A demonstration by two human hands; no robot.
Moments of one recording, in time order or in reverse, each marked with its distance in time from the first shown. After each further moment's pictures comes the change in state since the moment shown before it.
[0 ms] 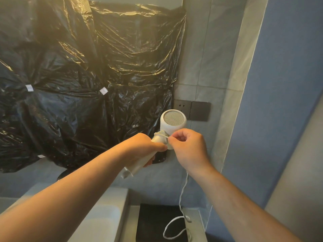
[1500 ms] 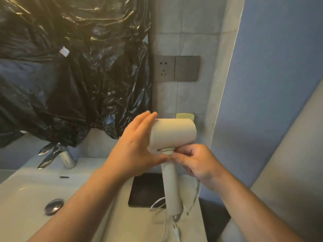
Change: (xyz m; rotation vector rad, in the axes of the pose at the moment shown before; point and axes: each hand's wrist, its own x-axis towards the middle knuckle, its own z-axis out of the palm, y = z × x) left_hand -0.001 -0.034 0.133 0.216 0.413 0.632; right_hand -0.033 0.139 -0.088 0.368 -0.599 0.264
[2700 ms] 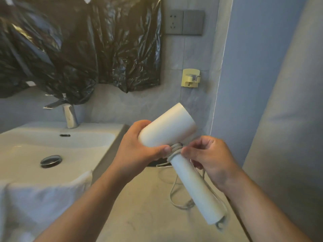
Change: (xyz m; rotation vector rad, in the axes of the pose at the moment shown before) left_hand -0.252 -0.082 0.090 -0.676 0.082 -0.192; right_hand -0.139 0.199 0.113 0.096 0.263 -0.186
